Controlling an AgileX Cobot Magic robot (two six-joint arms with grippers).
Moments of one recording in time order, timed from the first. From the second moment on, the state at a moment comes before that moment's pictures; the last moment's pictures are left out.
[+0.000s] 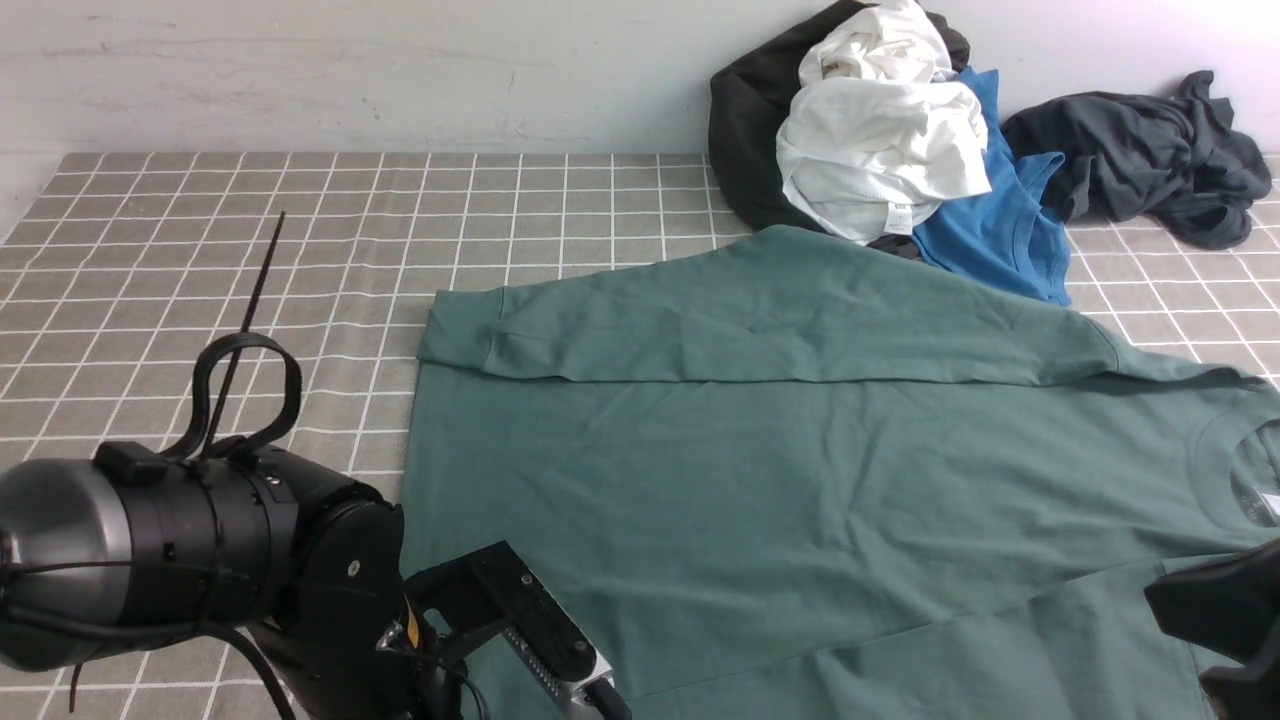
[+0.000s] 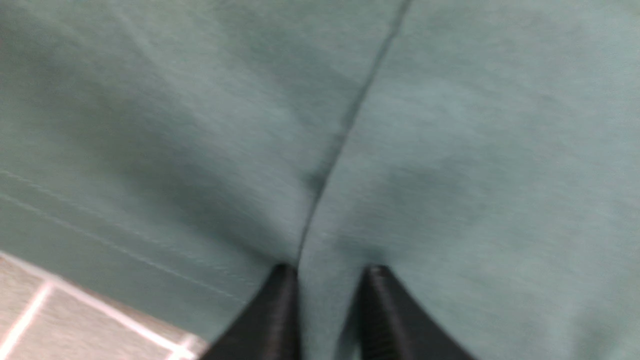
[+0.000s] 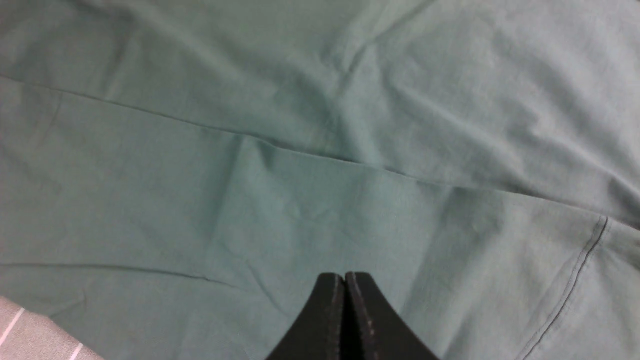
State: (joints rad) right arm 0.30 0.87 -0.72 0.23 0.96 -0.31; left arm -0.57 1.60 -0.73 -0.18 0.72 0.39
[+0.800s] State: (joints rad) right arm 0.30 0.87 -0.72 0.17 0.95 -0.30; left arm -0.50 1.72 -1.46 0.03 1.06 0.36
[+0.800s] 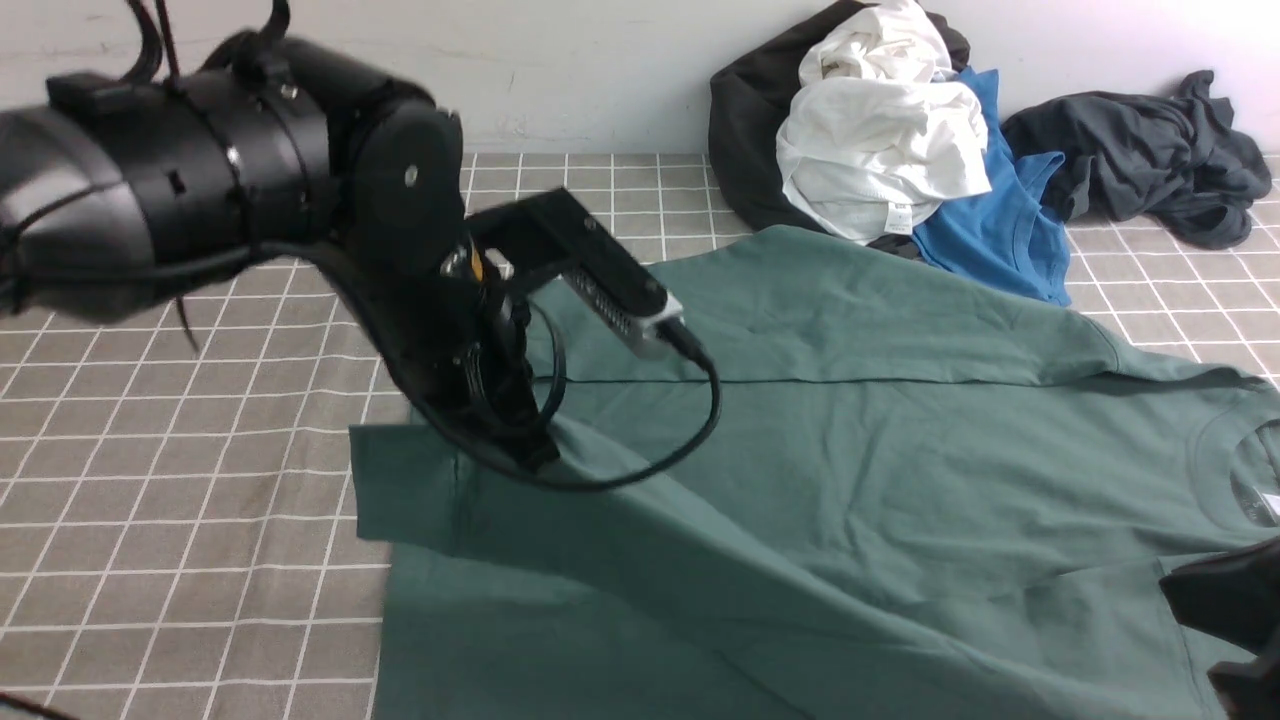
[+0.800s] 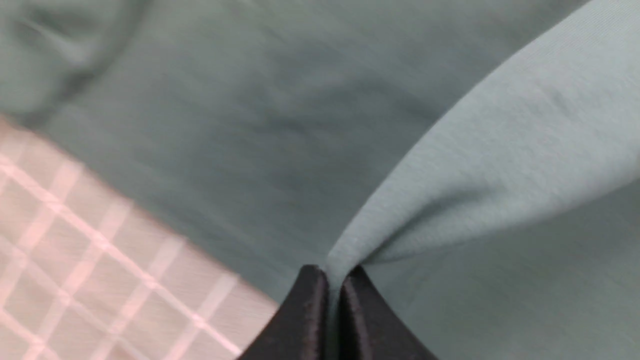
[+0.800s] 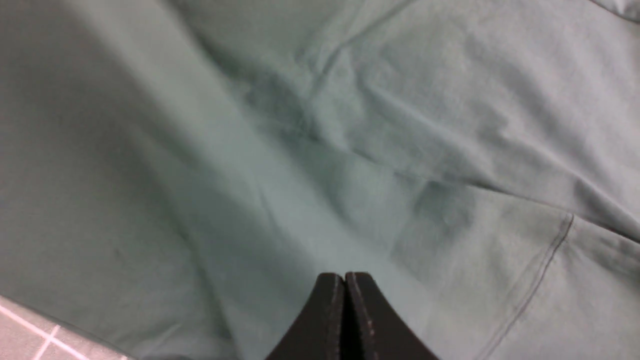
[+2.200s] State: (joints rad) right arm 0.17 1.82 -1.00 -0.04 0.69 0.04; left arm -0.48 1.99 -1.66 0.03 1.20 0.38
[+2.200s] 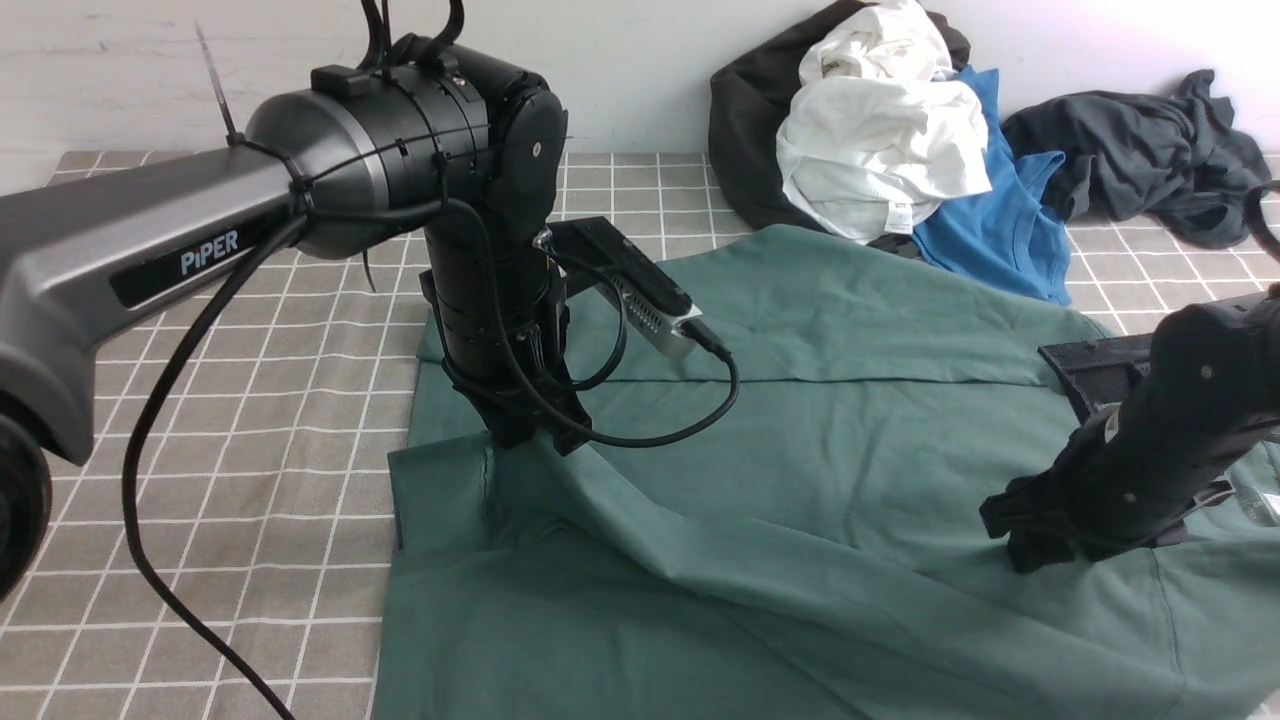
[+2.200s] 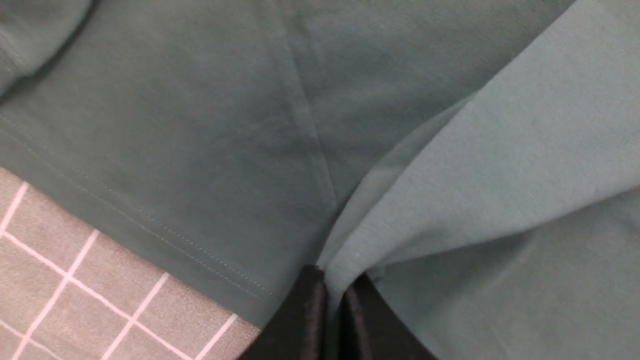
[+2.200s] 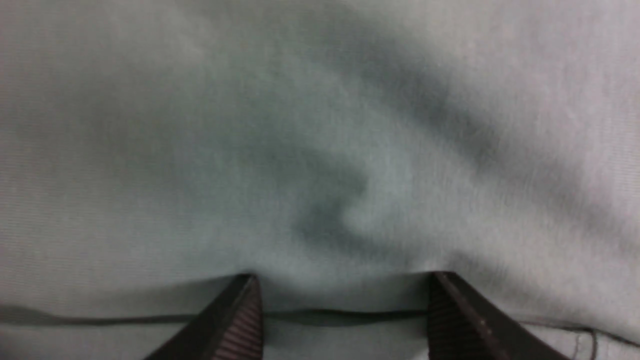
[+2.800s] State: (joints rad) right arm 0.17 1.79 -1.00 -0.07 0.77 0.04; left arm -0.48 1.99 -1.66 0.03 1.18 0.38
